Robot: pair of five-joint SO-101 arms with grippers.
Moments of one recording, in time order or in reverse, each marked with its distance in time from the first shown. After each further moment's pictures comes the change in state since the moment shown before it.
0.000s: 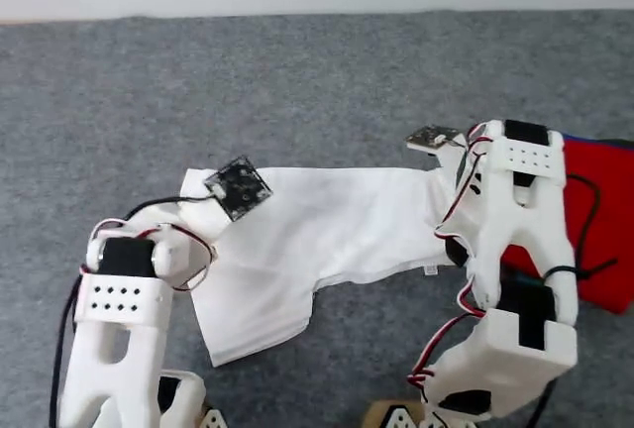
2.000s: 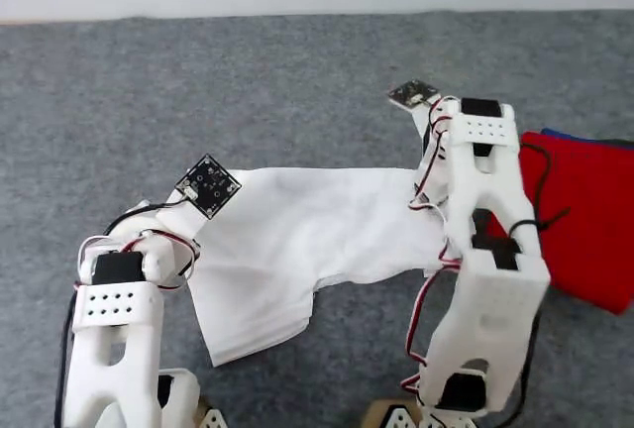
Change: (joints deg) left arm -6.1 0.0 9.8 -16.4 0.6; right arm -7.0 23.8 -23.1 -15.2 -12.7
